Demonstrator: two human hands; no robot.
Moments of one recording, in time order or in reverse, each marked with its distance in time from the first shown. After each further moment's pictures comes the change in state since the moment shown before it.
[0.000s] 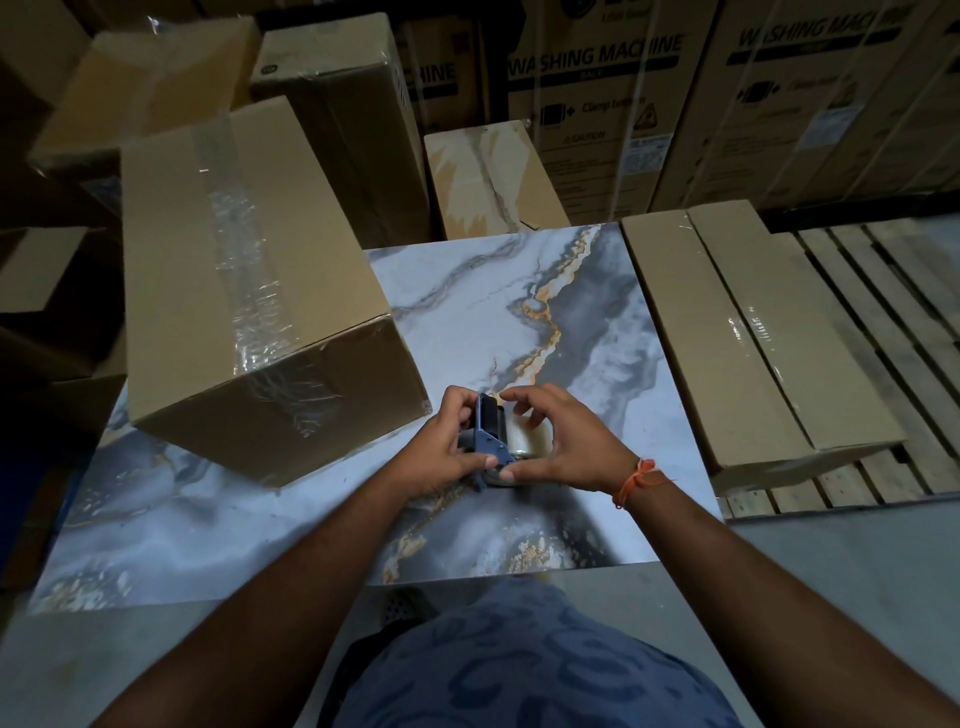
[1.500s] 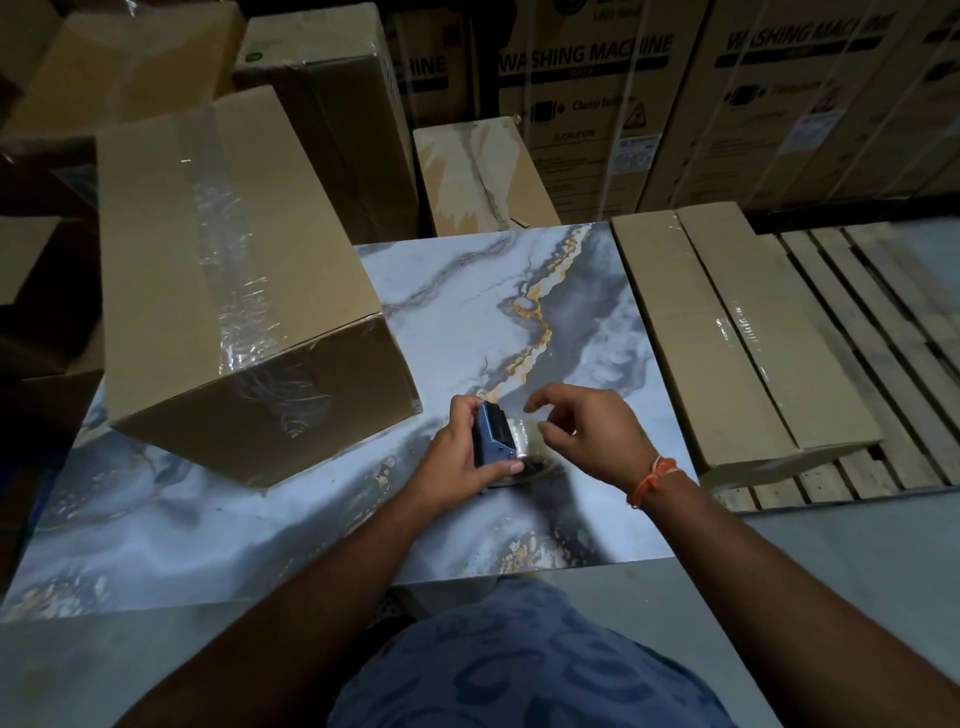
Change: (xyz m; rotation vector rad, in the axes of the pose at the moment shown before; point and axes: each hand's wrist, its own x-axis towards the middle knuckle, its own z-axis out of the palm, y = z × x) left_hand 0.003 -0.012 0.035 0.174 0.140 0.101; right_hand -0.010 -0.011 -0.023 -0.234 0.141 0.161
